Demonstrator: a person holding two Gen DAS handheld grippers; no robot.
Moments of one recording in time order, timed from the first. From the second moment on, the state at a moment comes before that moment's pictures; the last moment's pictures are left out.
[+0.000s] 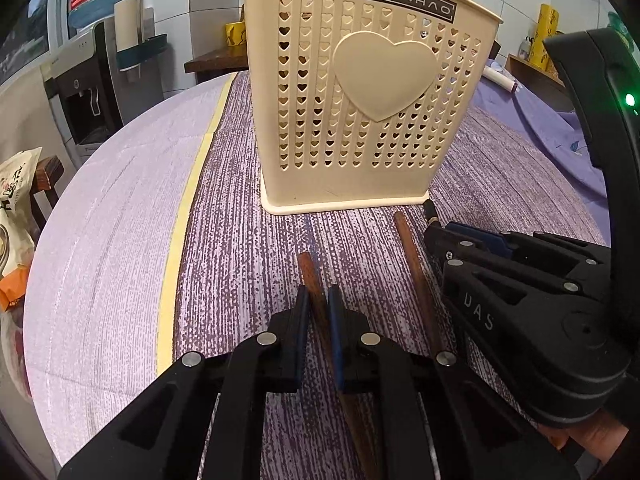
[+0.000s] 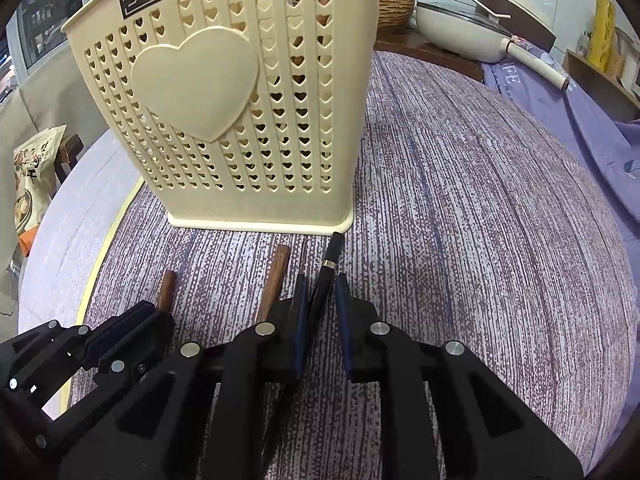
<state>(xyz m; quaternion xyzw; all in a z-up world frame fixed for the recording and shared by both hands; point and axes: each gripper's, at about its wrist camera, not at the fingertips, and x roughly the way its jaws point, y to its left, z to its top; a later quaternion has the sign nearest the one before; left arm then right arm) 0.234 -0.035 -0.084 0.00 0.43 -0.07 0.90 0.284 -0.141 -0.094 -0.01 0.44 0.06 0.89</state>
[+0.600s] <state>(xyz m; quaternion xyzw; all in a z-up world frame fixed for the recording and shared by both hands) 0.232 -0.032 -0.080 -0.02 0.42 -0.07 0.91 0.289 -0.159 -0.095 0.03 0.44 0.06 0.89</state>
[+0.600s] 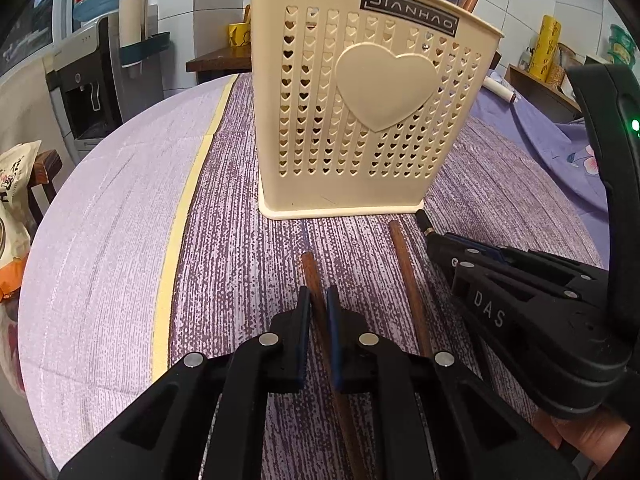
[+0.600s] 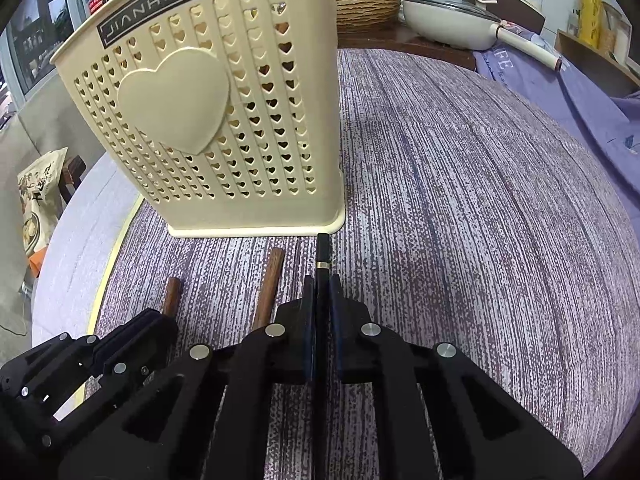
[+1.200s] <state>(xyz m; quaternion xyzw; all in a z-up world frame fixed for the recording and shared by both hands) 0.210 -0.018 -0.020 -0.06 0.35 -0.10 0.93 0.254 -0.185 -0.033 0.11 0.36 0.14 0.92</state>
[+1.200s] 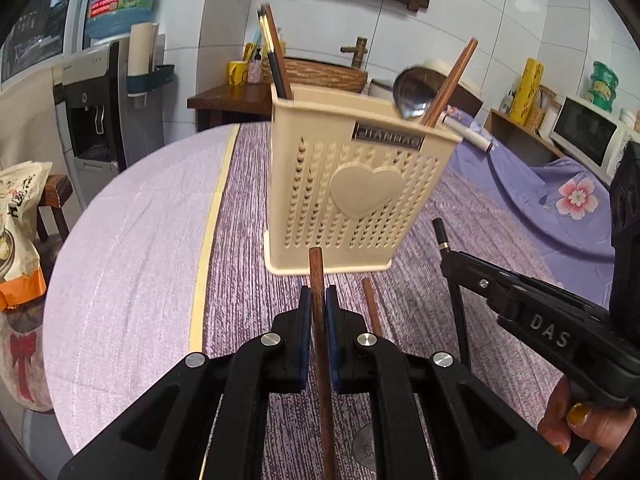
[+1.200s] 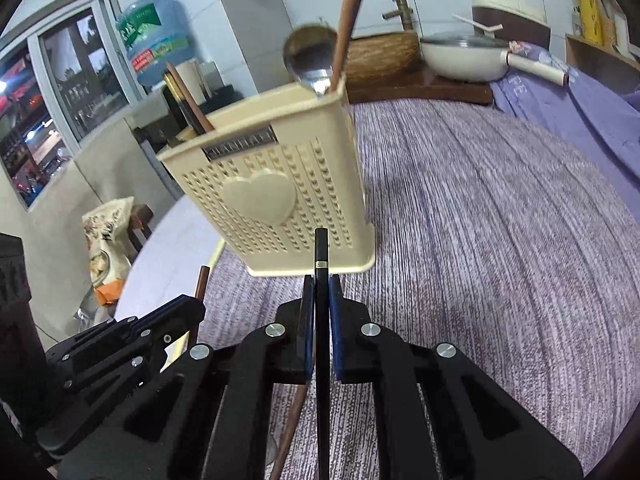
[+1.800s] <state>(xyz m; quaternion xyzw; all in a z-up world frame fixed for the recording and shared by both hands) 0.160 -0.005 0.067 -0.06 0.24 -0.12 0.96 0.164 -0.201 0.072 0.08 0.23 0.19 0.95</state>
